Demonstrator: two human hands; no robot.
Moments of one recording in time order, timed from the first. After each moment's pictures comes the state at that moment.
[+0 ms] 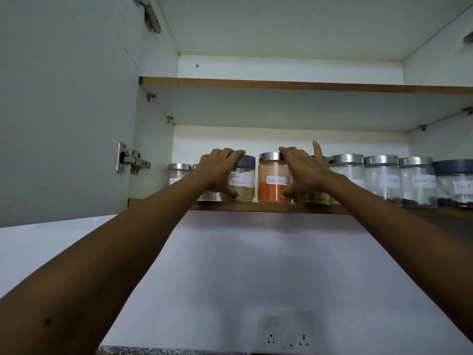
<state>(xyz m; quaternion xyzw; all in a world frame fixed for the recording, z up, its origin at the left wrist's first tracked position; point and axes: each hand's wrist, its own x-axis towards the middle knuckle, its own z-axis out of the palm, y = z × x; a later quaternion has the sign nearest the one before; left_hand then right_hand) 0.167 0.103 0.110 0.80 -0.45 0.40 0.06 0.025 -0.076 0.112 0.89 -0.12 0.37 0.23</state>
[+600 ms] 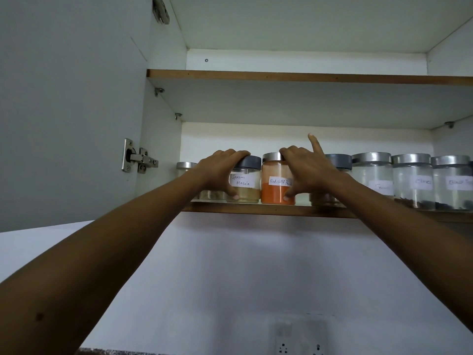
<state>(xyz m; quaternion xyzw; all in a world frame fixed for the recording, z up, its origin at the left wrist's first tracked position) 0.216 0.109 0.116 0.77 -0.50 0.37 0.09 0.065 -0.071 0.120 0.87 -0.09 0.36 0.31</state>
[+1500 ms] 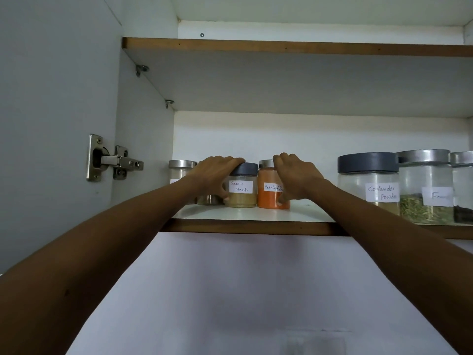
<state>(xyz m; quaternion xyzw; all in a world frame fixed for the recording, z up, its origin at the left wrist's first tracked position) 0.328 0.065 0.126 0.76 -0.52 0.40 0.02 0.176 -0.099 0.123 0.90 -0.15 0.32 0.25</state>
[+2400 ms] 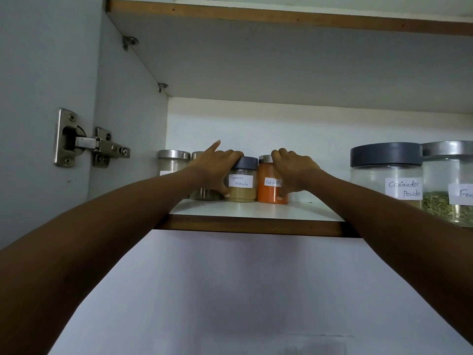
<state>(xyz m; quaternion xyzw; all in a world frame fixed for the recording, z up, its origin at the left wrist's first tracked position) 0.352 0.041 0.128 0.76 -0.50 0.41 -0.05 0.217 -0.125 0.130 0.91 -0.16 0.27 0.28</state>
